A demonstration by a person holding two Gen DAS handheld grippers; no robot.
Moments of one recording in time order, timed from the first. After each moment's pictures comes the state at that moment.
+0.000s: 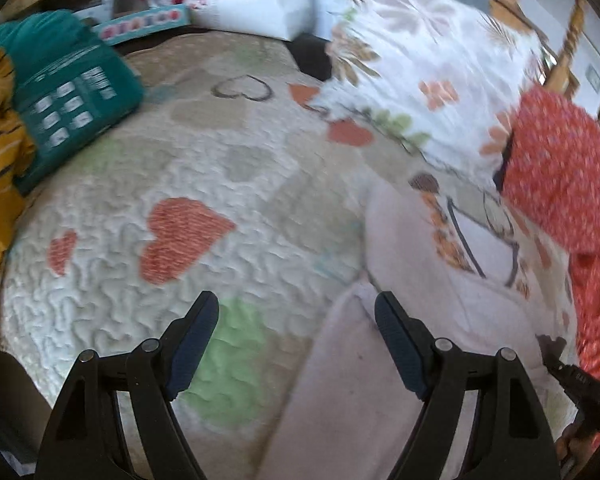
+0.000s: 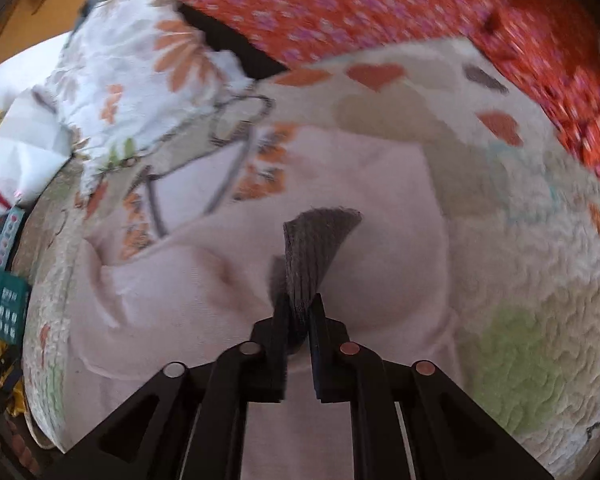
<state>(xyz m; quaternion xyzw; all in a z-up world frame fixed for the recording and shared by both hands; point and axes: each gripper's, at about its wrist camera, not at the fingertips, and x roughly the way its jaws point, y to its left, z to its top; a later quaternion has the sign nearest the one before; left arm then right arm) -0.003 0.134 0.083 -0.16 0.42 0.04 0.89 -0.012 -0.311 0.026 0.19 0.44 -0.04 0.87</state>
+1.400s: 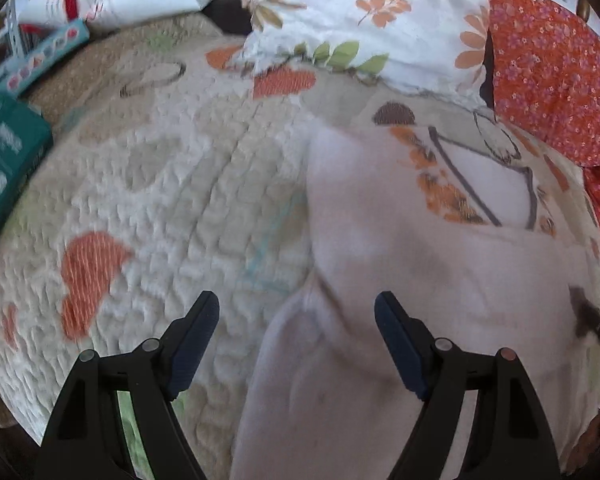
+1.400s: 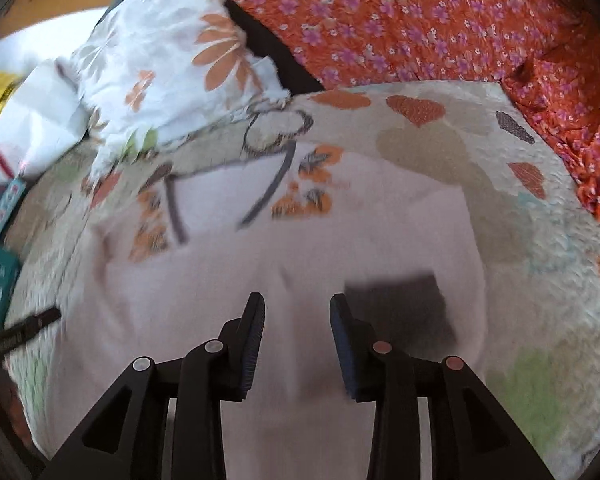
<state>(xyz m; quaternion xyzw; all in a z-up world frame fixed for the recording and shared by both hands) 0.062 0.085 0.047 -0.06 0.50 -0.01 0.87 -0.008 -0.252 0.038 0.09 0.42 -0.02 0.90</state>
